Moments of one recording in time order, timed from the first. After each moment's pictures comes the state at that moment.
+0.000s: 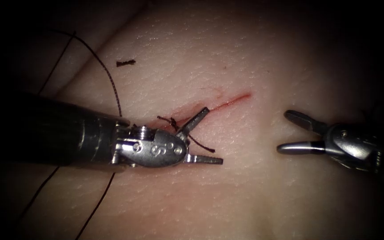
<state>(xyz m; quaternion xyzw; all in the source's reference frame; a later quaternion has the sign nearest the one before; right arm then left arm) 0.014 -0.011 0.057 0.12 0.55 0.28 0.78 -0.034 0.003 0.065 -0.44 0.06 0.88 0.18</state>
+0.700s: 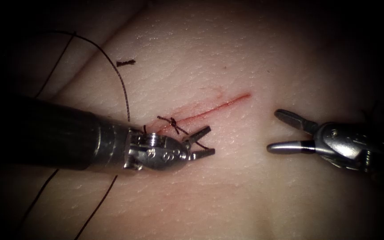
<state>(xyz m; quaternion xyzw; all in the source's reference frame) 0.015 -0.011 0.058 0.12 0.55 0.28 0.77 -0.034 0.002 0.069 -0.35 0.08 0.92 0.14</state>
